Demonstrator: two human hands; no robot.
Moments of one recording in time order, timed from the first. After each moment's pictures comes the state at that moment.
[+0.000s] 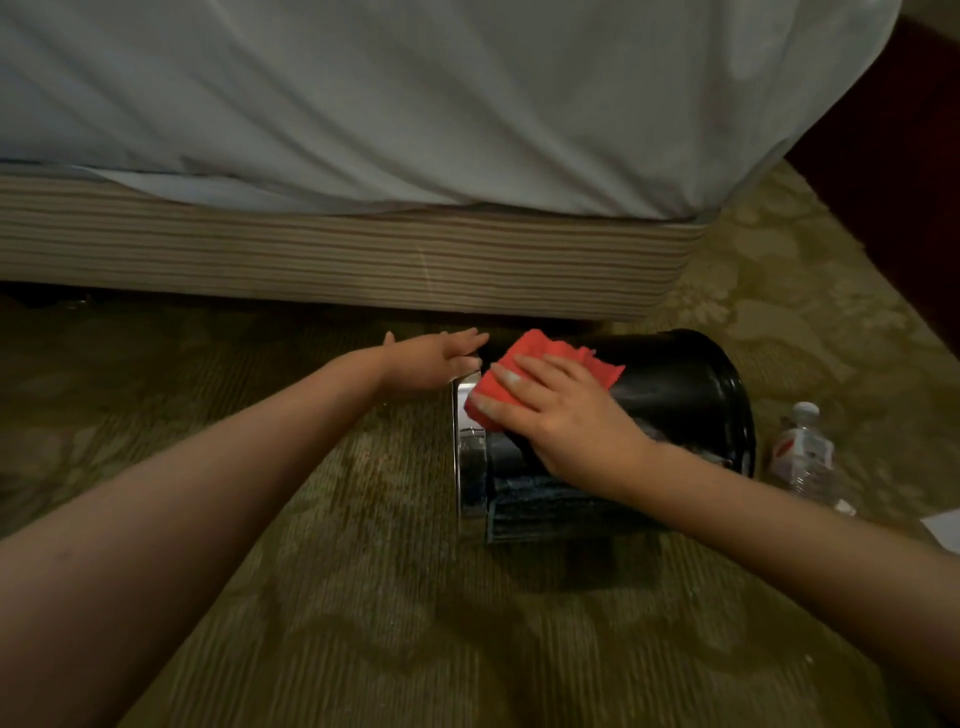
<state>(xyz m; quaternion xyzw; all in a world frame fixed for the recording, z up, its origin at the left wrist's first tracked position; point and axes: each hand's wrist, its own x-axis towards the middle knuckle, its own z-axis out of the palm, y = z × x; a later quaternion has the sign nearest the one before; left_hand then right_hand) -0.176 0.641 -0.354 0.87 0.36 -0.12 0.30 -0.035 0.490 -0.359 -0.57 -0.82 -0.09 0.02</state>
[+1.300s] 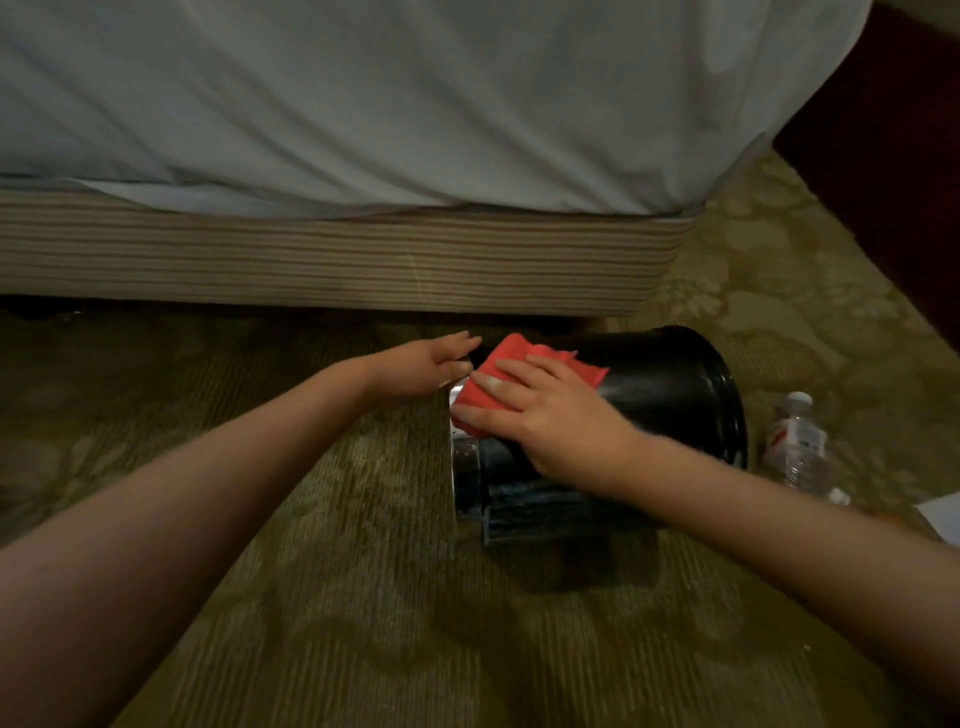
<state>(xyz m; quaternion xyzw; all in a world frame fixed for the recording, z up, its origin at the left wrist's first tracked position) -0.176 0.635 -0.357 0.85 0.33 -0.07 0.41 -0.040 0.488 -0.351 -0.55 -0.83 -0.04 -0.03</state>
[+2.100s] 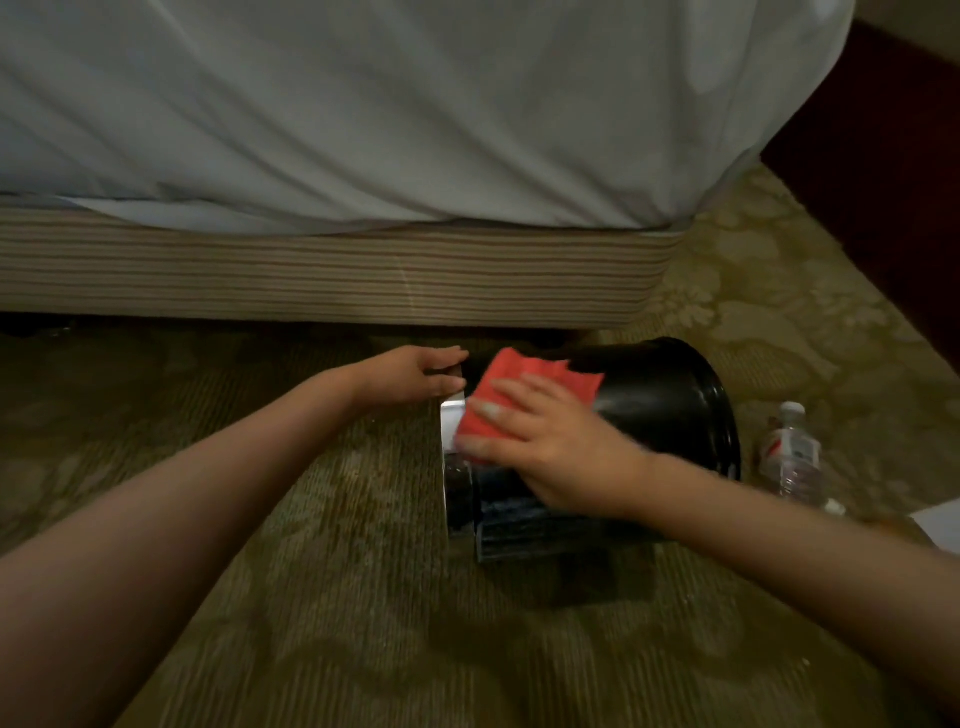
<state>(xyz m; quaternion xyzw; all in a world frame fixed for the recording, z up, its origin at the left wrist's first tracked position) -0.178 0.638 -0.348 0.82 0.35 -0.05 0.45 -0.026 0.480 -0.357 -0.52 -0.85 -0.05 0.02</state>
